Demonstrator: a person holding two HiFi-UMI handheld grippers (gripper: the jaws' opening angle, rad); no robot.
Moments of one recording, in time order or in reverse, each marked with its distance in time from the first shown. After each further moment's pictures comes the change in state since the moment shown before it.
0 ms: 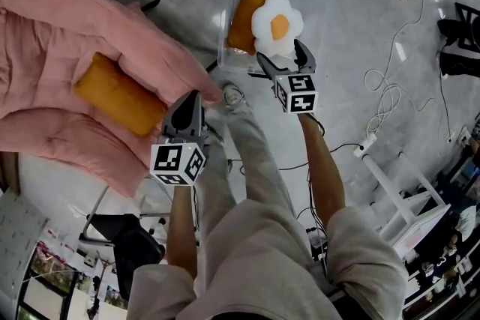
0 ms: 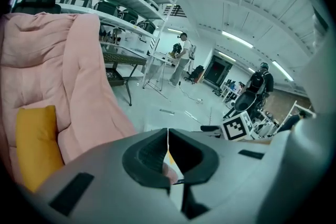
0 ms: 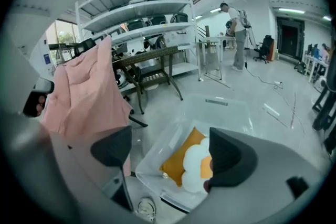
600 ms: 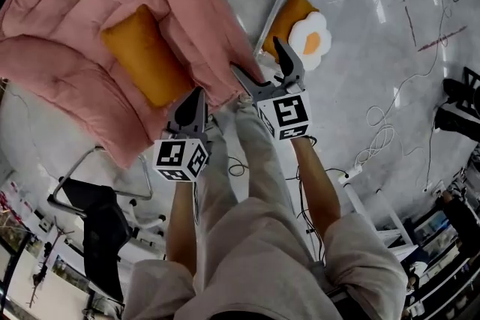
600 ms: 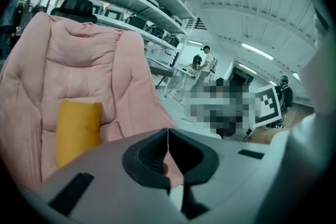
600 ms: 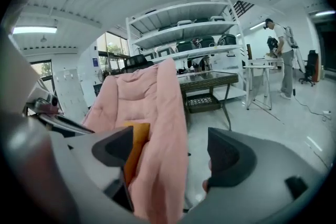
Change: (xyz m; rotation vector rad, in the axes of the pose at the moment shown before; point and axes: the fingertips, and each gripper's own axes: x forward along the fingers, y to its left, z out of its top) left arm -0.092 0.095 -0.019 -0.152 -0.118 0.188; right arm -0.020 0.246 0.112 -0.258 -0.216 0.364
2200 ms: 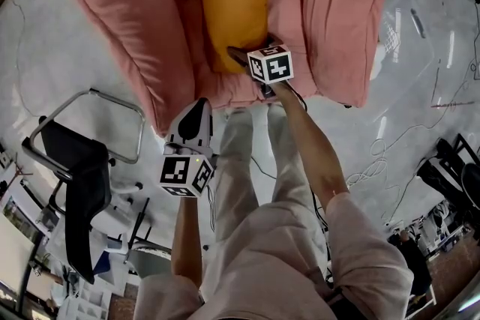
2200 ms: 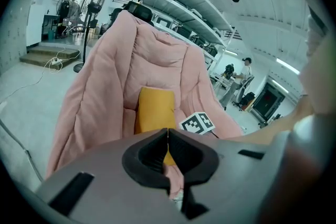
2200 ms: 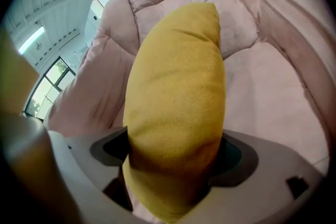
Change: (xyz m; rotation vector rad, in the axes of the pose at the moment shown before) left arm -0.171 0.237 -0.095 -0.252 -0.050 0.253; right arm 0.249 0.278 -0.237 0.095 0.621 0.356
